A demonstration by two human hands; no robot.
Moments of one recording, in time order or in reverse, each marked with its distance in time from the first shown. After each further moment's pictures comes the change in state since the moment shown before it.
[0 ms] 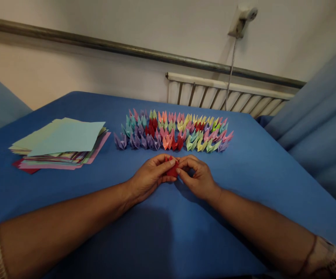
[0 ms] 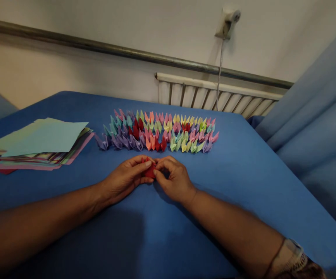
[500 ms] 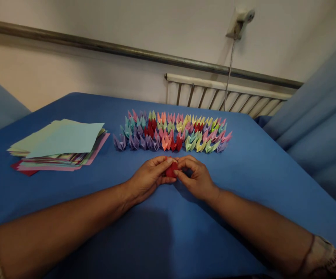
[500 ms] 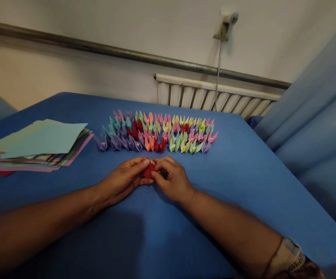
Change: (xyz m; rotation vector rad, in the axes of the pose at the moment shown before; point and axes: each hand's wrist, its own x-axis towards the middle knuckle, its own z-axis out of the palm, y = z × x) left_hand -0.001 0.002 0.001 -0.011 -0.017 -0.015; right_hand 0.000 0.006 0.003 0.049 0.001 0.016
